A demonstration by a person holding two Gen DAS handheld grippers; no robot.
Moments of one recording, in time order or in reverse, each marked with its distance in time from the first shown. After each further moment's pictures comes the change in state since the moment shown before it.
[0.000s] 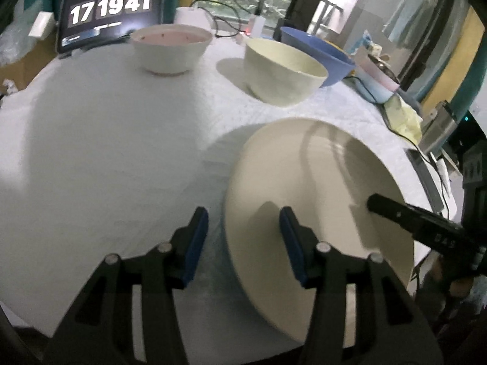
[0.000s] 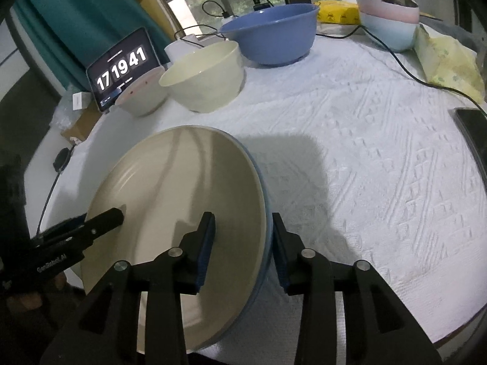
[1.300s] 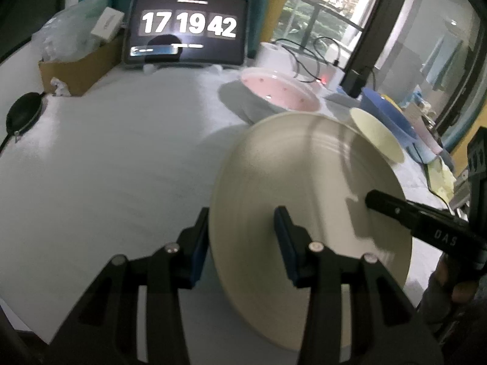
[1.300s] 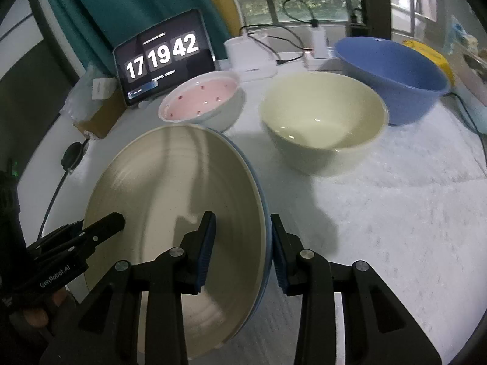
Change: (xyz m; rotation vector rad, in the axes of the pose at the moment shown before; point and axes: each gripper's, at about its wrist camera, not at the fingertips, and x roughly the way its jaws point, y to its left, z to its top) left arm -0.024 0.115 0.049 -0.153 -0.108 0.145; right arm 0.073 0.125 0.075 -0.182 0.038 0.050
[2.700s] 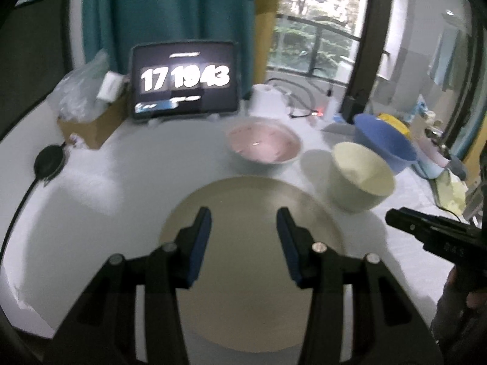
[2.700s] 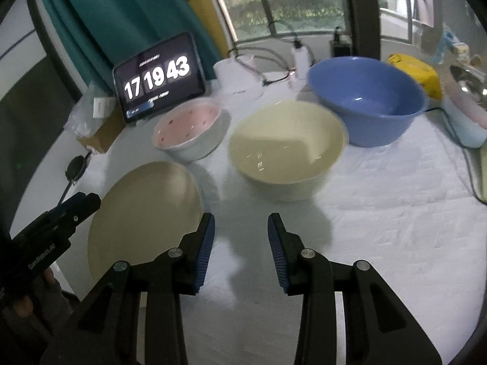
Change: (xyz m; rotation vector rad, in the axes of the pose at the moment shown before) left arm -0.034 -0.066 0.024 0.089 -0.153 0.119; right arm -0.044 -0.050 0.007 0.020 -0.082 -0.005
